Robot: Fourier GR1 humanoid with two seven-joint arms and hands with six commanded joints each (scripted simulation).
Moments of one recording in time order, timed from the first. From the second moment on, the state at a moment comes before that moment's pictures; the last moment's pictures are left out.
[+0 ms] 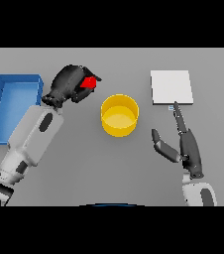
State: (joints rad) left arm -0.72 0.22 -0.31 -1.03 -0.68 0.02 -0.03; right arm 0.11 -0.04 0.16 -1.71 0.30 -0.06 -0.13
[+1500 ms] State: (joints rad) left arm -1.20 0.21 -1.05 -0.73 -1.26 -0.27 -0.04; right arm 0.11 -0.02 0.17 -1.70 0.31 -0.07 -0.14
